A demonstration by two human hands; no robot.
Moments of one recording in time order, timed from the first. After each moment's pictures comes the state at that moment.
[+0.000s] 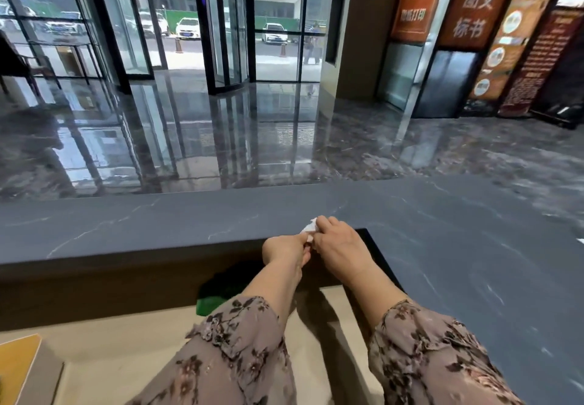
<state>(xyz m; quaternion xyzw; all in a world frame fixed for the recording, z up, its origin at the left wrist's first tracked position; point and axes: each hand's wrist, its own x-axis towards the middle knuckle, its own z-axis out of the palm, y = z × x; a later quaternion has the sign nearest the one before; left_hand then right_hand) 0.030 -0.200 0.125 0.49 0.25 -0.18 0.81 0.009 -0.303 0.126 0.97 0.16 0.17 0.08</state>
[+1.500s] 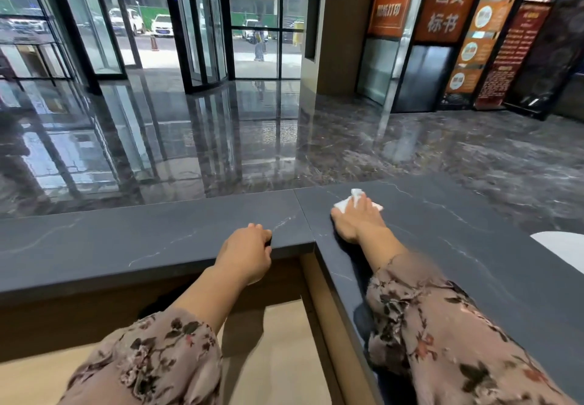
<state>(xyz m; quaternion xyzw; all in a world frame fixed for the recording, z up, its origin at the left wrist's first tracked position) 0.051 -0.227 0.143 0.98 -0.18 -0.05 0.11 0.070 -0.452 0.138 0.97 -0.20 -0.04 -0.10</state>
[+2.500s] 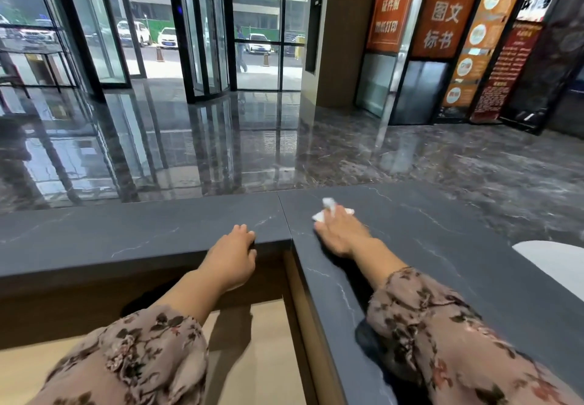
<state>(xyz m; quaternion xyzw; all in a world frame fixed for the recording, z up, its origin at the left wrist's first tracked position) 0.018 -0.238 0.145 0.97 -0.17 -0.06 0.17 0.036 -0.467 0.136 0.98 -0.08 -0.02 -0.16</state>
